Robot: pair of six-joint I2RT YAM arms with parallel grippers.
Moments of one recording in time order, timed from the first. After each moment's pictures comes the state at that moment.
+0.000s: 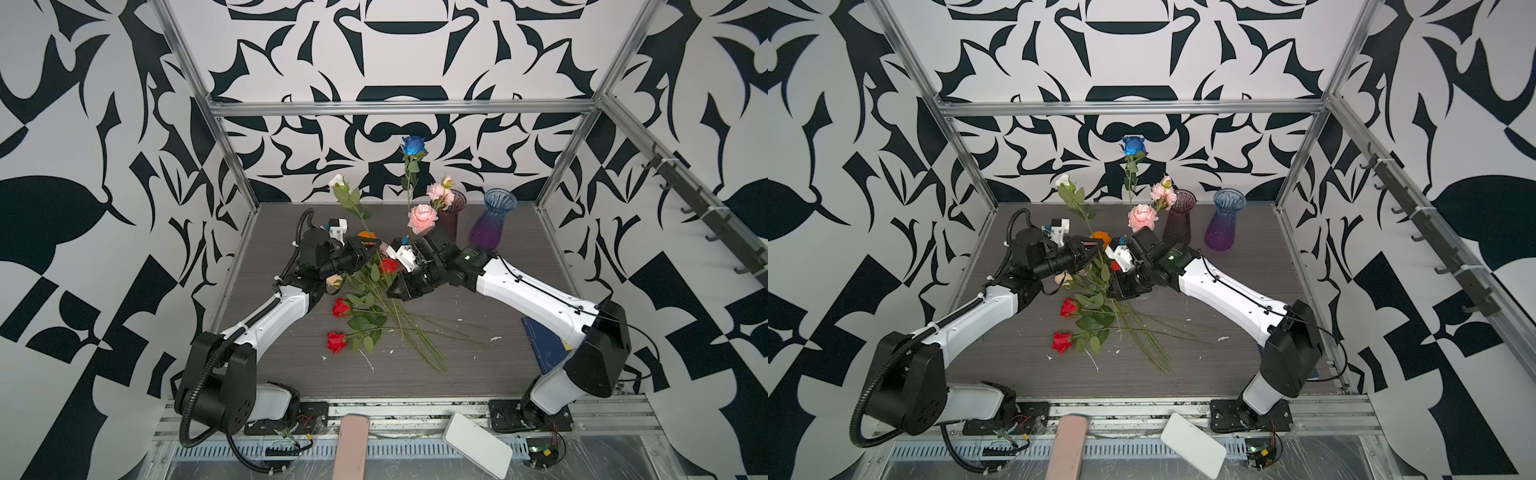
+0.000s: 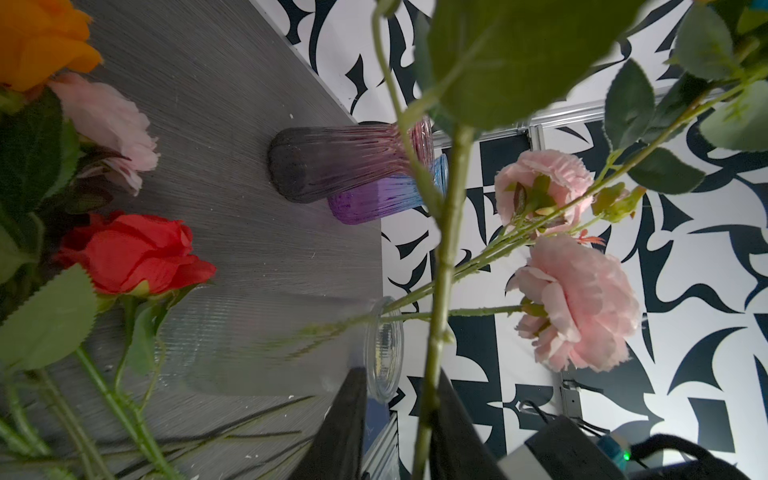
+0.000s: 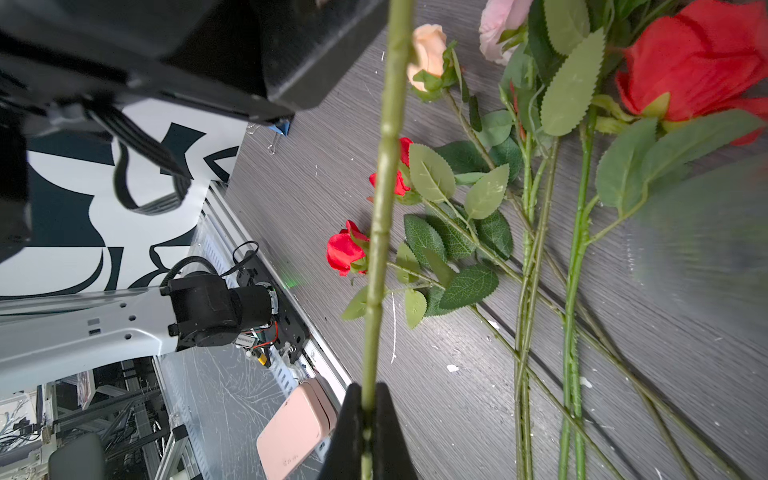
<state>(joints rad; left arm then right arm) -0.36 1.37 0.84 0.30 0.61 -1.20 0.78 1.59 1.42 -0.73 -0.49 0.46</state>
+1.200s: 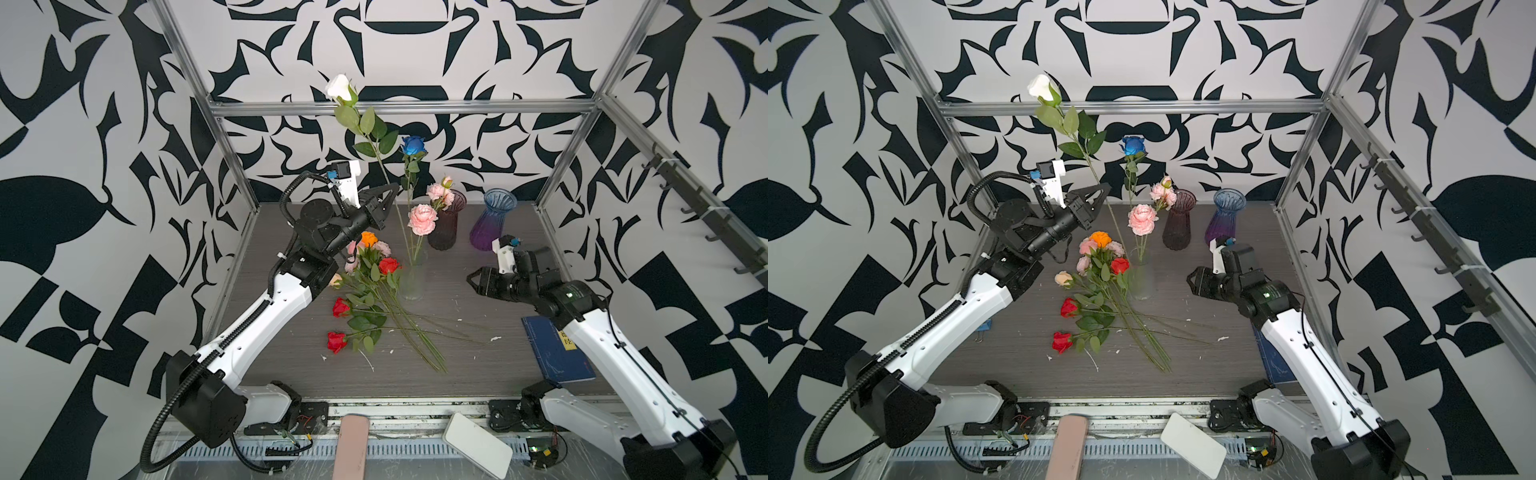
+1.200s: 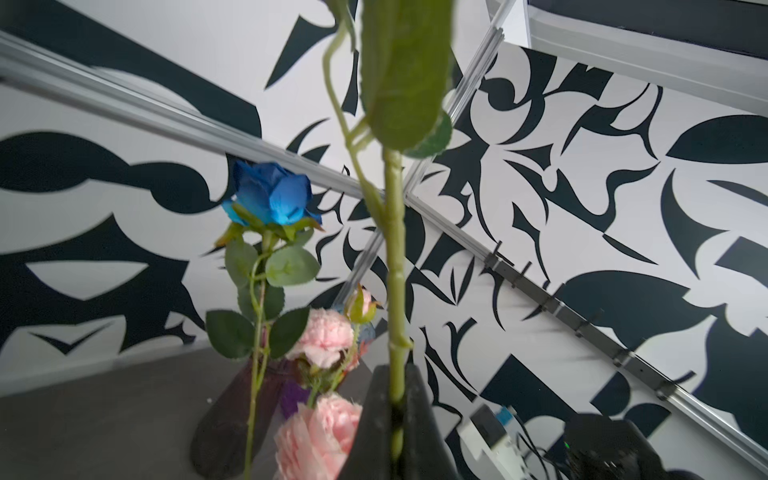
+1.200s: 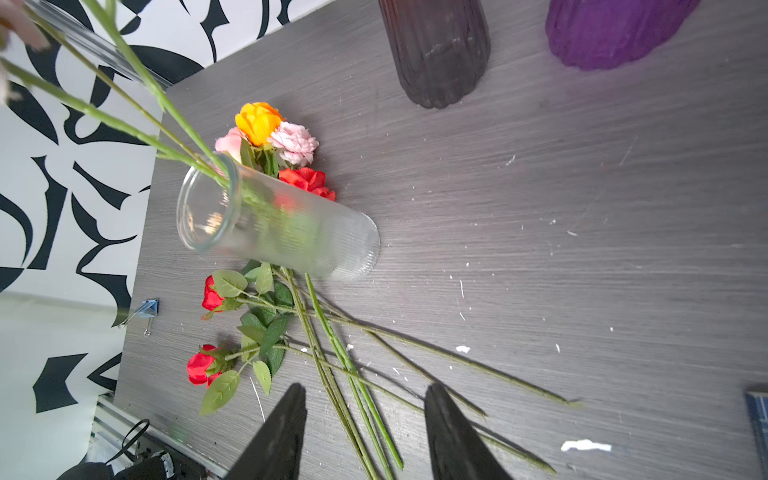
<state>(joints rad) -0.57 1.33 1.23 0.35 0.28 -0.59 0.34 0.97 0.97 -0.77 -0.22 0.55</state>
